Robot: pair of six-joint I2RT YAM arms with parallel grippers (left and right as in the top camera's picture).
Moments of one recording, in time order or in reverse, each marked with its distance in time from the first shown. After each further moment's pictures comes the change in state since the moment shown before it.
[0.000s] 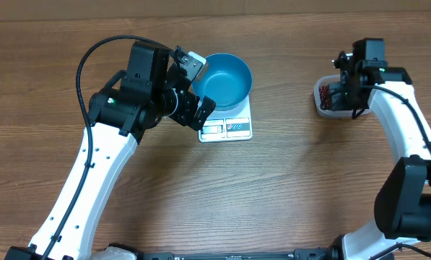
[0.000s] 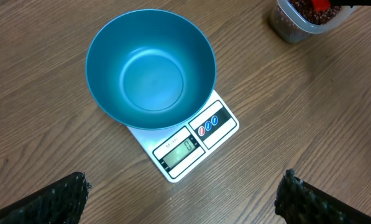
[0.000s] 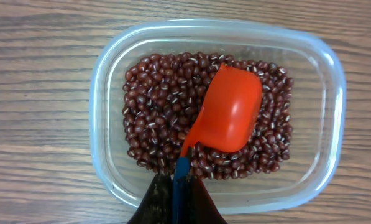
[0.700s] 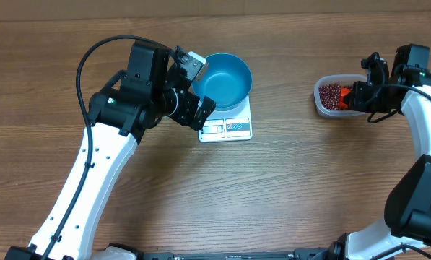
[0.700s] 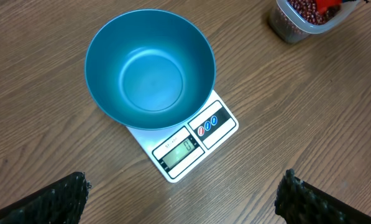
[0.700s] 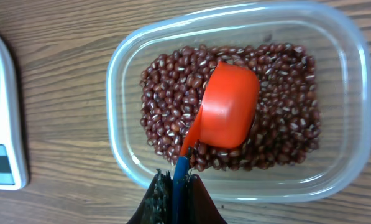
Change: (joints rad) left arm 0.000 0.000 0.000 0.000 0.003 0.000; right arm -0.201 0.000 0.005 -0.037 -0.388 -0.005
